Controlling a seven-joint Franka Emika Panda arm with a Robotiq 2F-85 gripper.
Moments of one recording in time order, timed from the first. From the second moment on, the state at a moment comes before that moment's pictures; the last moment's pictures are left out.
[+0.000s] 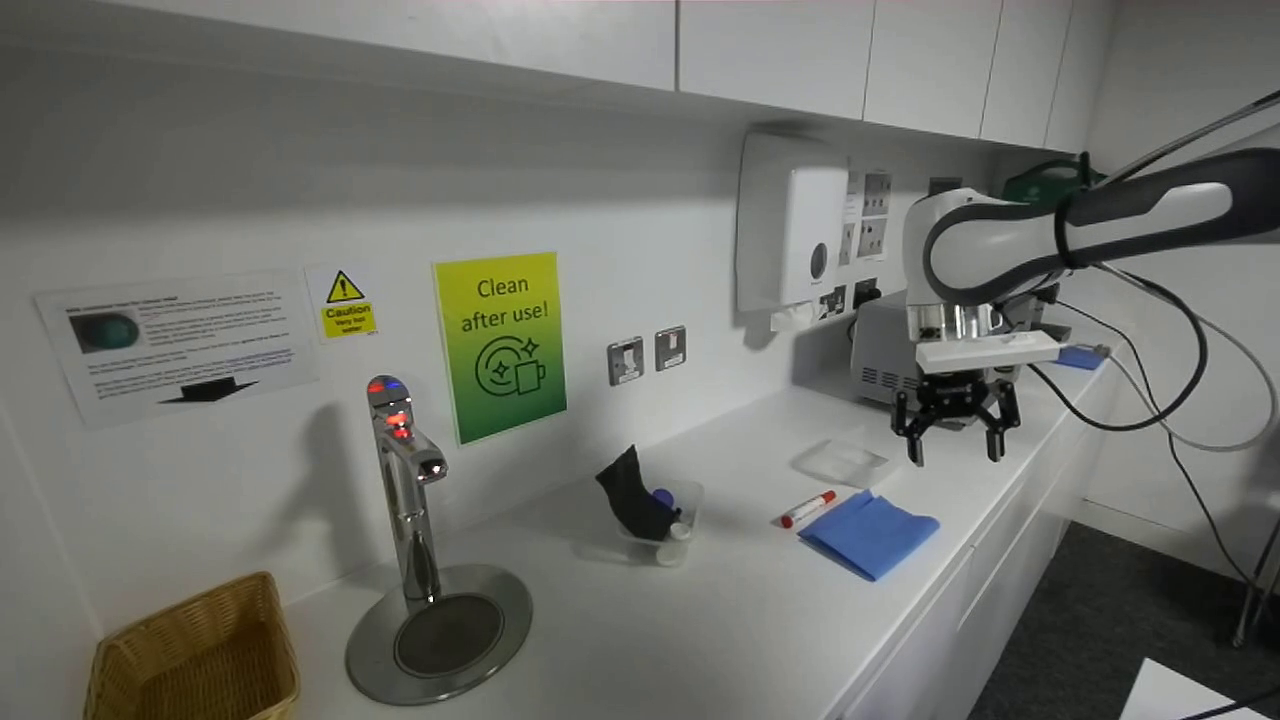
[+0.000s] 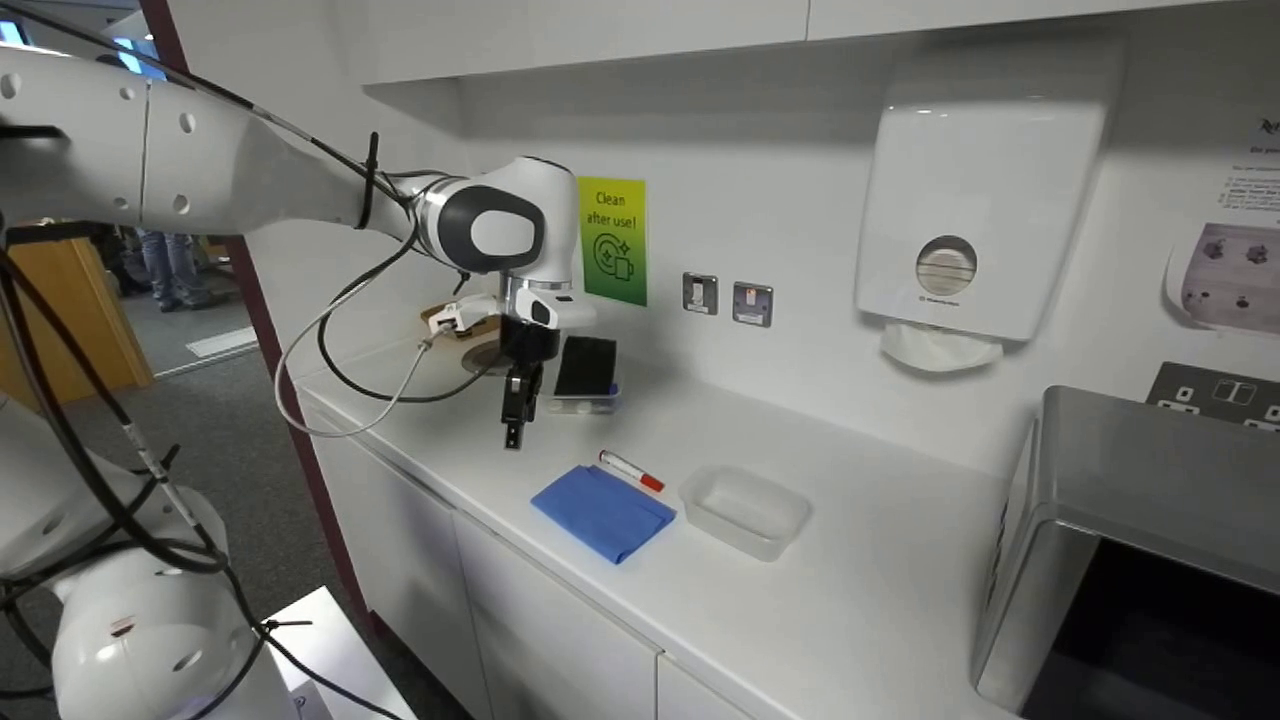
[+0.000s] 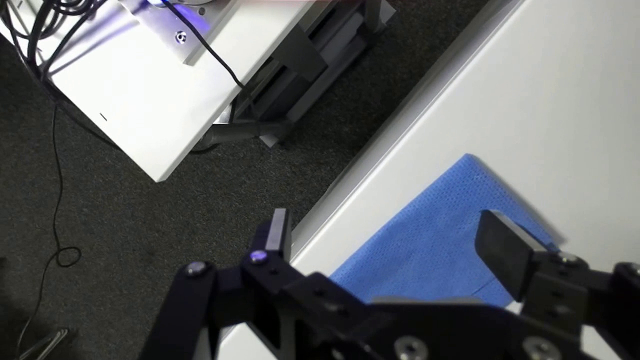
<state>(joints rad) -0.15 -0.38 0.04 -2.29 0.01 1.70 0.71</state>
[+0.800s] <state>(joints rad) -0.18 -0.23 -0.01 -2.27 0.01 1.95 1.04</state>
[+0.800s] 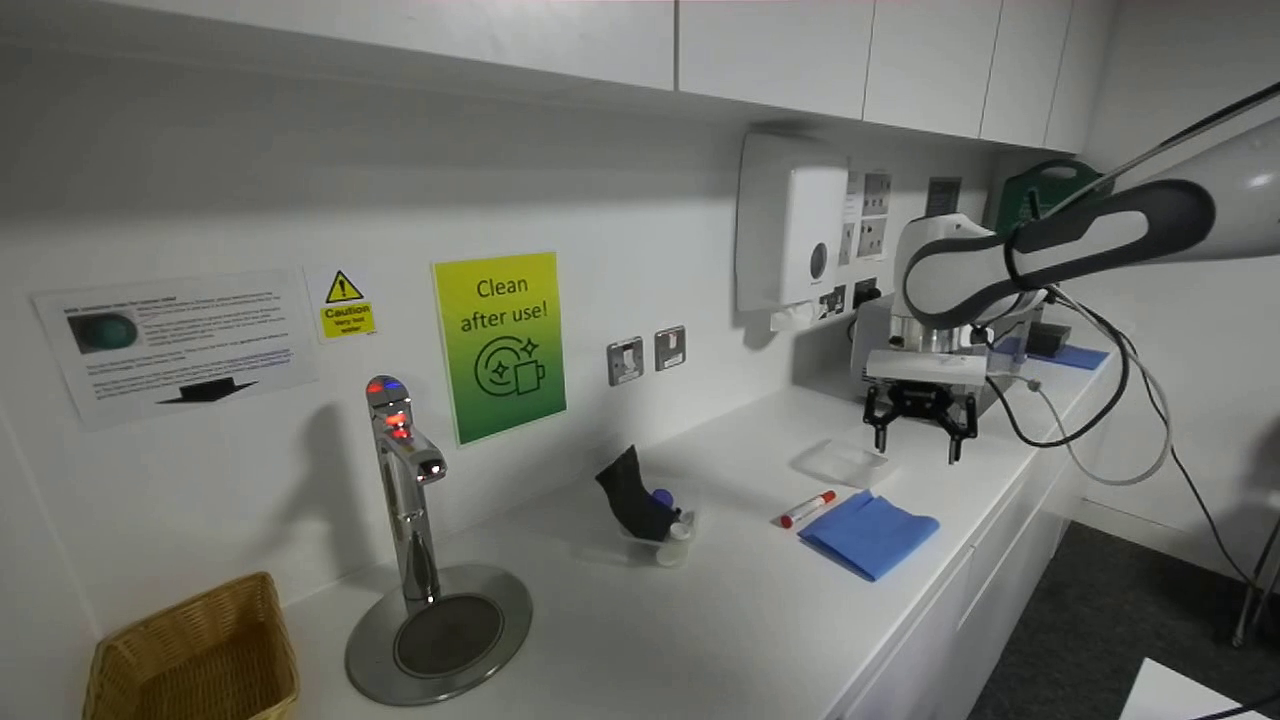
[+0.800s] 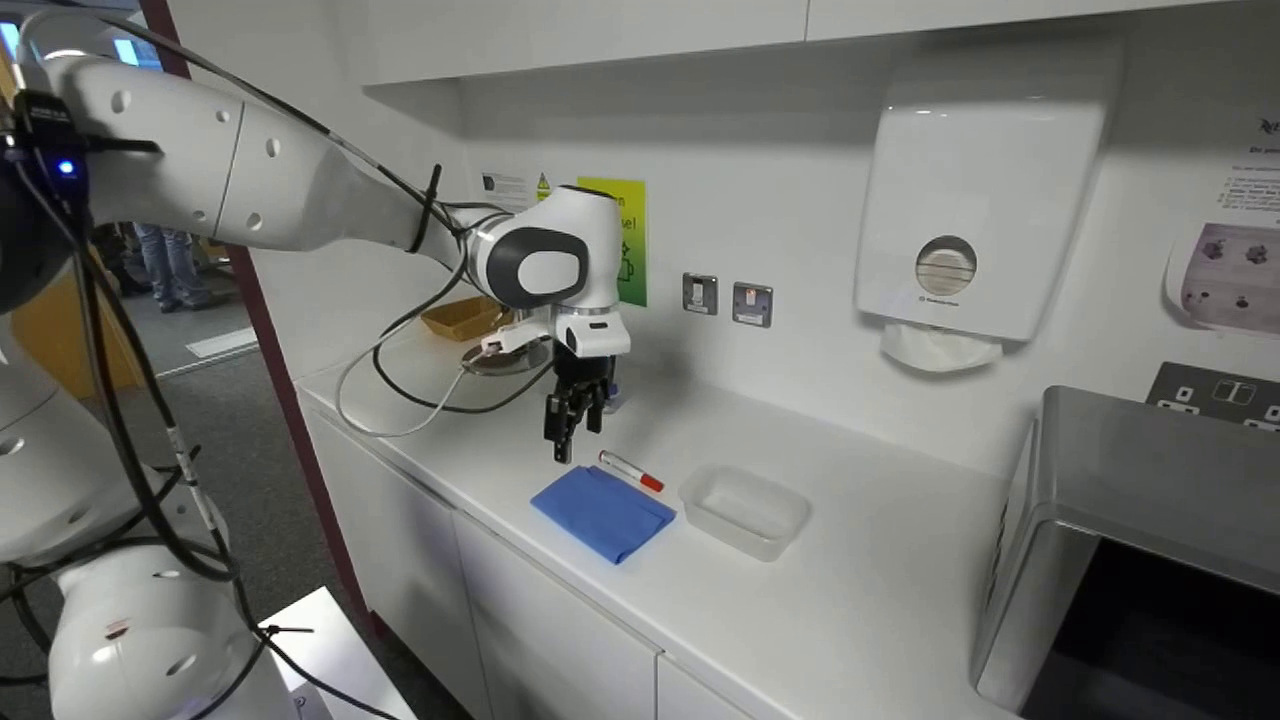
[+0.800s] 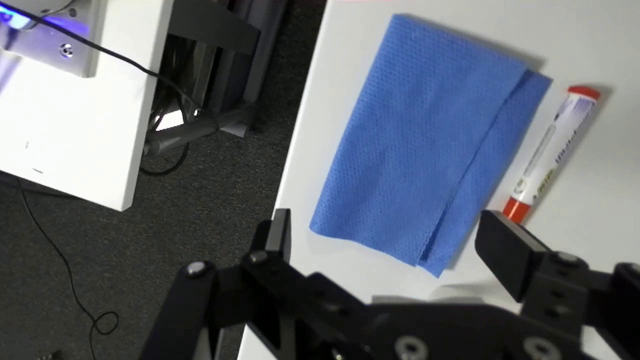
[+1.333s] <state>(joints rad) -0.16 -0.07 -0.02 -2.13 -0.01 2.12 1.48</state>
